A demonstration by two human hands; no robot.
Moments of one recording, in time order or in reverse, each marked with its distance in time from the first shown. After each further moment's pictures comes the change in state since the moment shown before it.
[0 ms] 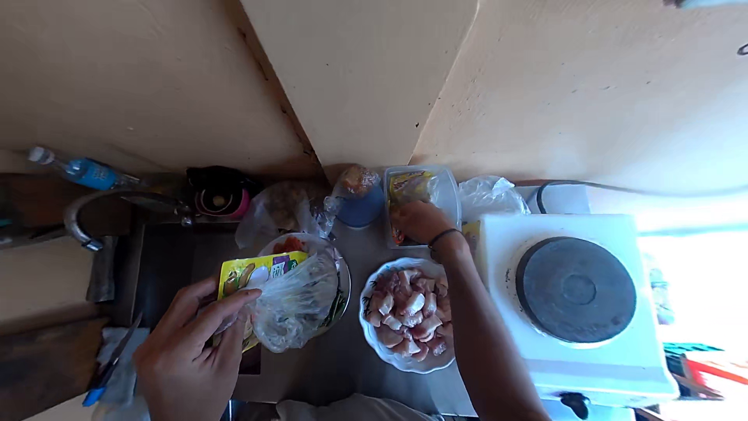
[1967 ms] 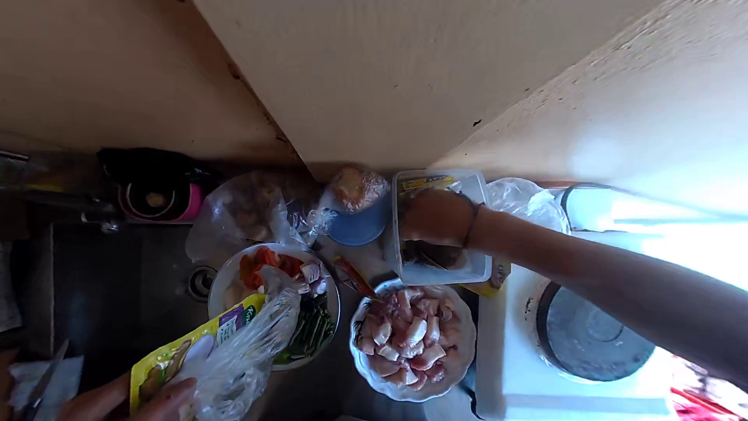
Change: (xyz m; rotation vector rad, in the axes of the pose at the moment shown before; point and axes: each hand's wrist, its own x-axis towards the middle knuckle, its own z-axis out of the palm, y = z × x) left_hand -0.006 -0.047 0.011 -0.070 -0.158 -0.111; right_hand 0.093 0.011 -0.023 -1.033 -0.434 -0.882
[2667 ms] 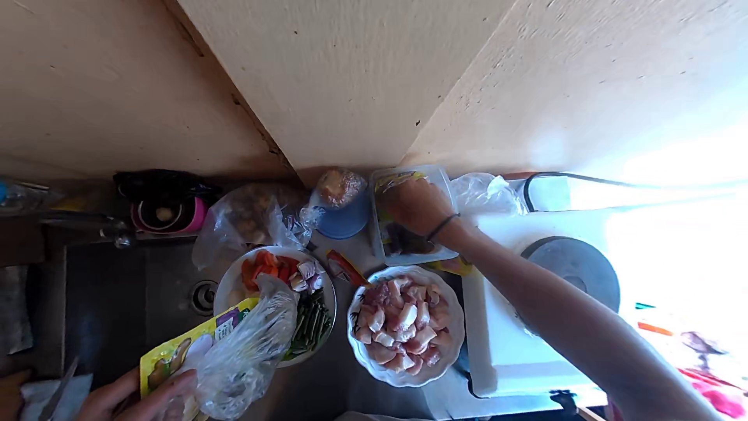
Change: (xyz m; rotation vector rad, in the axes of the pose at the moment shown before) left_hand -0.014 -0.001 -0.011 0.002 0.041 0.043; right_hand -0.029 -0.046 -0.009 0.782 0.534 0.782
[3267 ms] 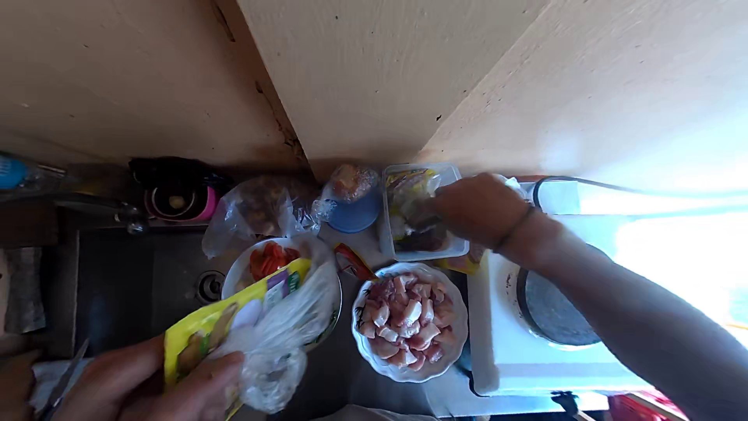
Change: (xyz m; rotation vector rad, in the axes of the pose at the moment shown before) left_hand 0.040 0.062 -0.004 -0.183 0.031 0.065; right_hand -0.026 0.011 -0.046 -0.660 -0.098 -0.414
